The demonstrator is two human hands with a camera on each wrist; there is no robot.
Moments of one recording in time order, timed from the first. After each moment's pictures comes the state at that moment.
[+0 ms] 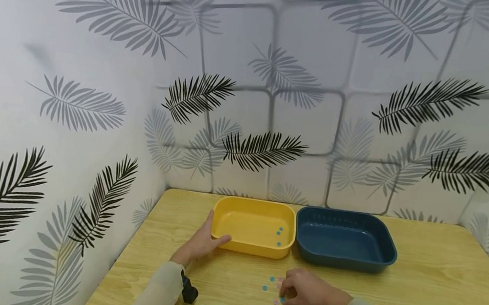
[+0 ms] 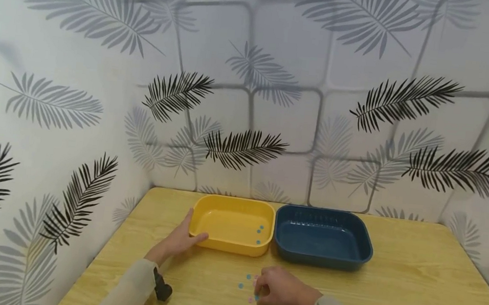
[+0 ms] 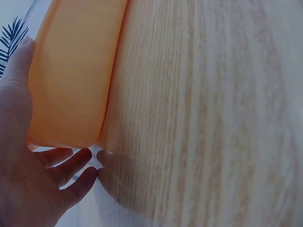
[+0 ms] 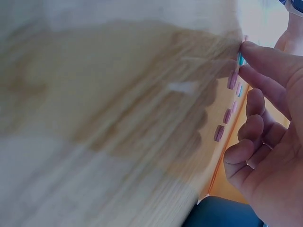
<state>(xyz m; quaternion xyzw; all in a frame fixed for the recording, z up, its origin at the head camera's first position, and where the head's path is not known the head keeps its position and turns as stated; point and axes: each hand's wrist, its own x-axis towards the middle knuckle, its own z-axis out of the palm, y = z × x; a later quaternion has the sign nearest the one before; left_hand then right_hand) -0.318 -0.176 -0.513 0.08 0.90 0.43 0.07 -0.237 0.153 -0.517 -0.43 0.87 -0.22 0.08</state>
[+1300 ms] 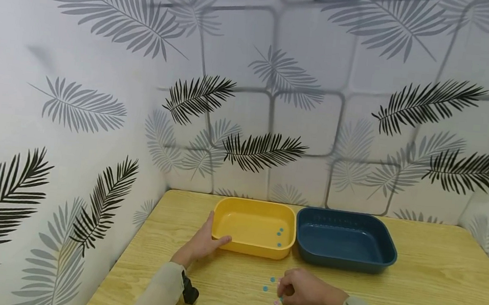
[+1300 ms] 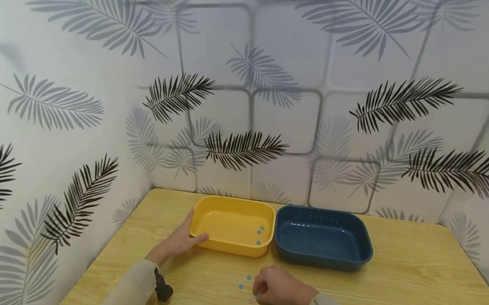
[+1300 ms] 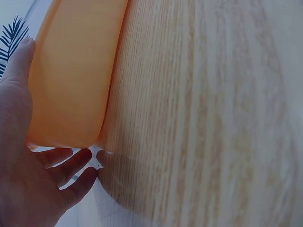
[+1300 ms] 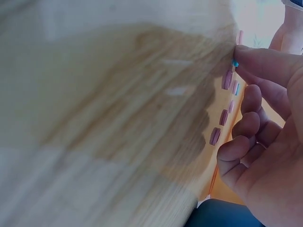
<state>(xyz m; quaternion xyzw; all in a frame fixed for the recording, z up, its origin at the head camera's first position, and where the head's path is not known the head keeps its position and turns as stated) -0.315 -0.177 -0.513 0.09 0.89 0.44 0.07 -0.238 0.148 -0.515 -0.42 0.86 -0.27 0.10</state>
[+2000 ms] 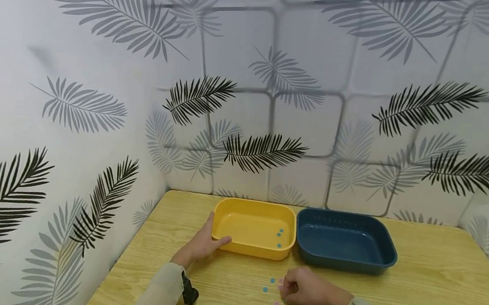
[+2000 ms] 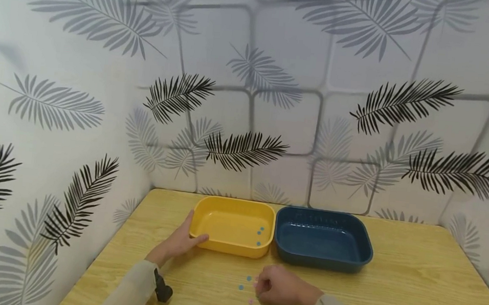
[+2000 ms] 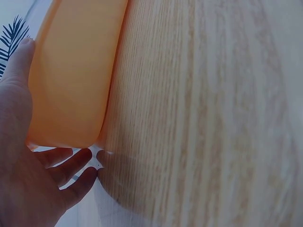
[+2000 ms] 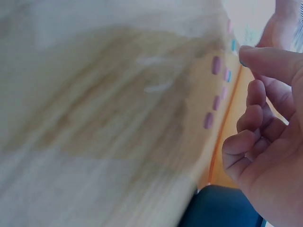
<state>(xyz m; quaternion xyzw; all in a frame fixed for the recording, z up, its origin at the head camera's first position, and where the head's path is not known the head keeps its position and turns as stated) -0.315 -0.177 -0.514 0.08 0.89 0.44 0.07 -0.238 0.156 -0.509 -0.42 0.84 -0.32 0.09</state>
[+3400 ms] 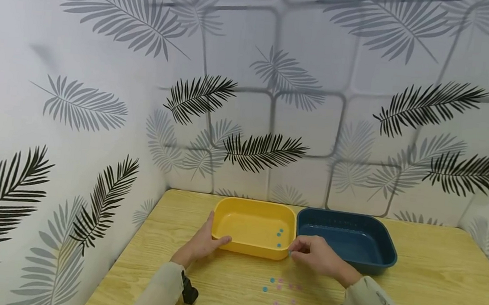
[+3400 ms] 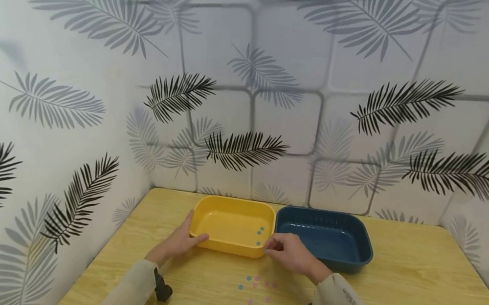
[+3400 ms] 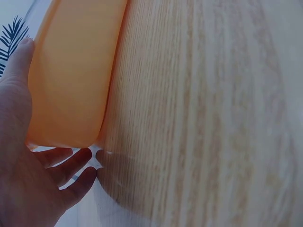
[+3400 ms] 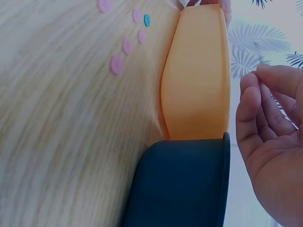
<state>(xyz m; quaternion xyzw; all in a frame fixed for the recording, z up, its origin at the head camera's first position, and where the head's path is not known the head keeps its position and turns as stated) -0.316 -0.177 -0.516 0.08 0.89 0.45 0.07 -0.271 0.168 -0.473 -0.24 0.87 -0.42 0.05</state>
